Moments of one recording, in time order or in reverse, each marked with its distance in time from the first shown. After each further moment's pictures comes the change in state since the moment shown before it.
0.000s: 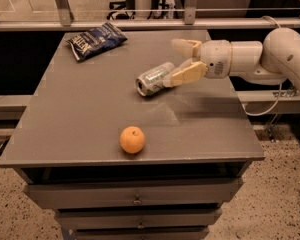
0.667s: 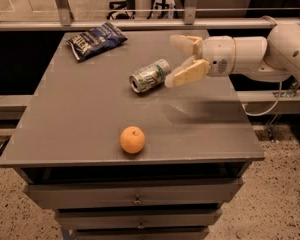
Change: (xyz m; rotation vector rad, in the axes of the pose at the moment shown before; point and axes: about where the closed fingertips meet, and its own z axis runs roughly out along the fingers) arm -0.017 0.022 0.000 -0.053 -0.011 -0.031
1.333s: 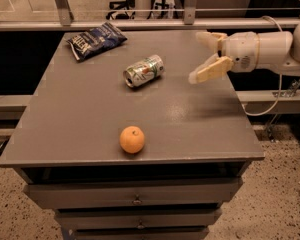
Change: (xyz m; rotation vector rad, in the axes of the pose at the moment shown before) arm 0.018 -0.042 -0.059 0.114 0.095 -0.055
